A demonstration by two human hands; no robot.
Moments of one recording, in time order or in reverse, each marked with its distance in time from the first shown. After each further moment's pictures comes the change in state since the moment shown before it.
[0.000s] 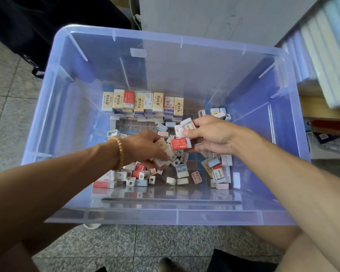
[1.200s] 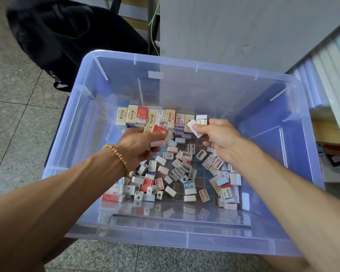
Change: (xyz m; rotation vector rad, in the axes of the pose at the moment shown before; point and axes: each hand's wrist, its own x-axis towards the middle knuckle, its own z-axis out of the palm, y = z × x) left_hand -0.008 0.006 -0.026 -0.723 0.427 -0.019; right_hand 0.029 -0.018 0.004 -0.028 0.448 -0.186
